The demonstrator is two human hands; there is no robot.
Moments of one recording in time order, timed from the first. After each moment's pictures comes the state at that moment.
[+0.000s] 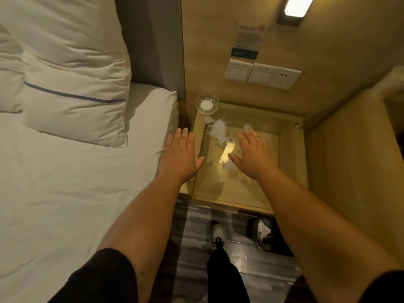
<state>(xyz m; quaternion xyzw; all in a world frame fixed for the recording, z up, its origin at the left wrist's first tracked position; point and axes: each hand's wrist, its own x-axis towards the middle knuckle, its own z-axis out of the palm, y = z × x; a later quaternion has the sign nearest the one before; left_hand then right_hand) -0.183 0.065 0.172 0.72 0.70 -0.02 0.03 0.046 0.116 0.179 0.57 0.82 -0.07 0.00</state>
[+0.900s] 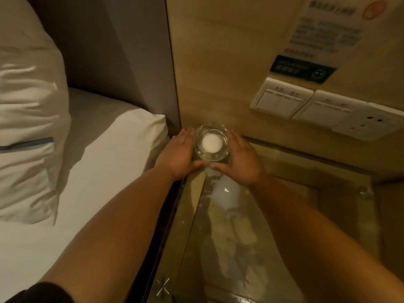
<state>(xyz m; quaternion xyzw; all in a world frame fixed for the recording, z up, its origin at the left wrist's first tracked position) -0.228 0.345 0.006 0.69 0.68 0.12 0.22 -0.027 0.385 0.005 0.52 0.82 -0.22 -0.07</state>
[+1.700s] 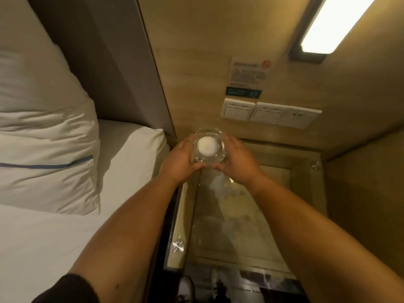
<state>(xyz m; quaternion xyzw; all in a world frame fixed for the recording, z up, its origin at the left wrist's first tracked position) -0.186 0.280 0.155 0.68 0.65 0.20 0.28 0.003 0.310 0.149 0.54 0.79 -0.26 -0.14</state>
